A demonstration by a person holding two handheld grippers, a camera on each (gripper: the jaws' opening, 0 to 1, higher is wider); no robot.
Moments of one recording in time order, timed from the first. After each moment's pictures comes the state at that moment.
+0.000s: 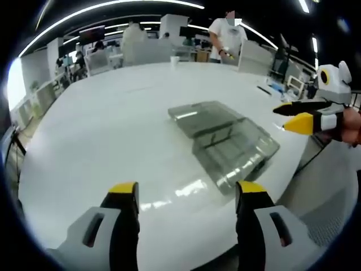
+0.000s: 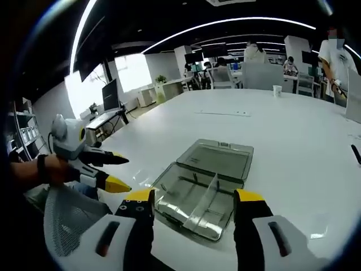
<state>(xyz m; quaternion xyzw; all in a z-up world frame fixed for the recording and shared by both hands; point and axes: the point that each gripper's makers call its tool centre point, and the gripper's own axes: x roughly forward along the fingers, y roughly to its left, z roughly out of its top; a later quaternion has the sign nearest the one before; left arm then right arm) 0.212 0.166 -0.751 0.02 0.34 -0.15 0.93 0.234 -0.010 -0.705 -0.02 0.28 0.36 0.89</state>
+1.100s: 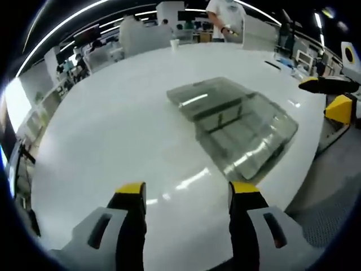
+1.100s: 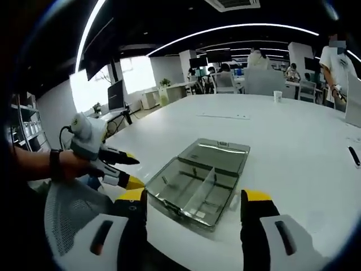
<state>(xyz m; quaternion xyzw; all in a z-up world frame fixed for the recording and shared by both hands) 0.219 0.156 -0.781 0.08 0.39 -0.12 0.91 0.219 -0.031 -0.709 -0.02 0.27 0.36 0.89</state>
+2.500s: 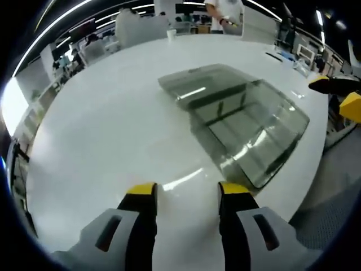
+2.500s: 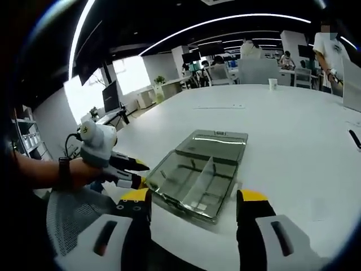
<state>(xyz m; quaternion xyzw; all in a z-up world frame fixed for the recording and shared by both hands) 0.228 0.149 -0.811 0.09 0.42 -0.13 0.90 0.217 -0.034 -0.721 0.01 0.30 0.35 0.89</state>
